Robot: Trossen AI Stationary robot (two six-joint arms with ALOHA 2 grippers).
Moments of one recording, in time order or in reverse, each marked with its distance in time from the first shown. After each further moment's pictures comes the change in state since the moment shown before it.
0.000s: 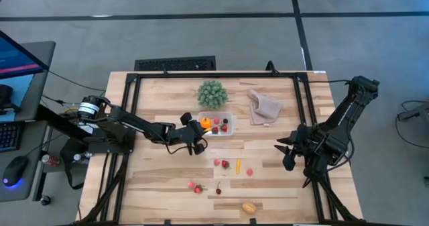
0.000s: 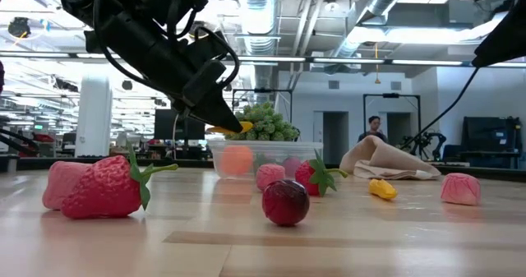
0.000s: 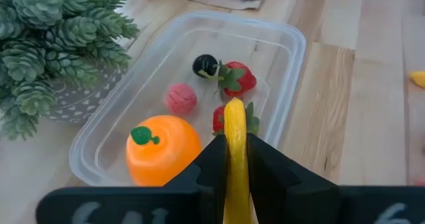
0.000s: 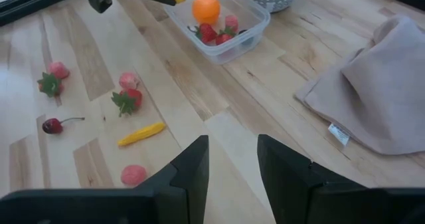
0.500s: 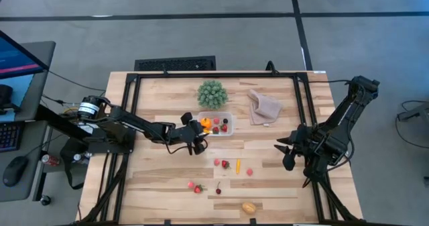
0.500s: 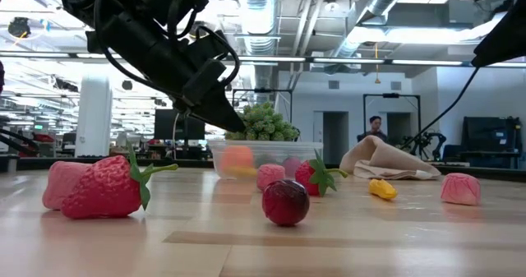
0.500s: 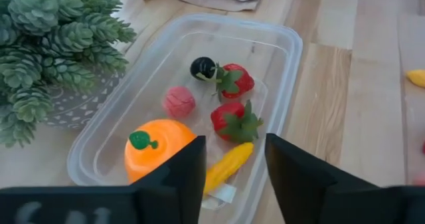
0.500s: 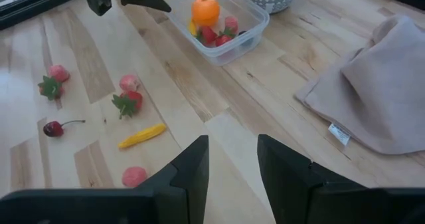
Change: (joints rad) left arm 0.002 0.000 0.000 0.009 0.016 0.023; right arm 0.000 0.000 0.000 0.000 0.005 0.009
